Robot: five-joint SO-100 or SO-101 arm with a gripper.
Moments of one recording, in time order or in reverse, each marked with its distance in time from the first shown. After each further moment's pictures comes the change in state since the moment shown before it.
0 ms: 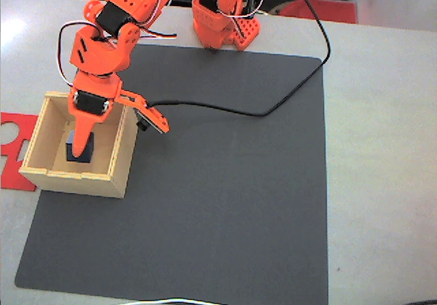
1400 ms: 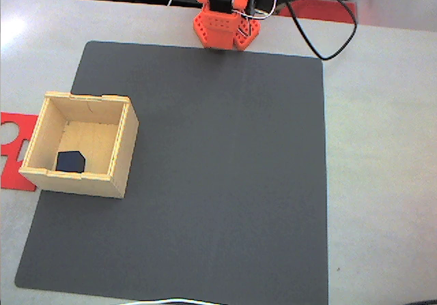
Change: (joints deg) arm -25.8 95.0 13.7 29.6 -6.1
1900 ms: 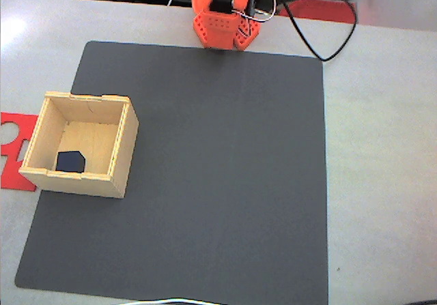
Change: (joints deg) arm -1.0 5.2 12.3 17.1 9.0
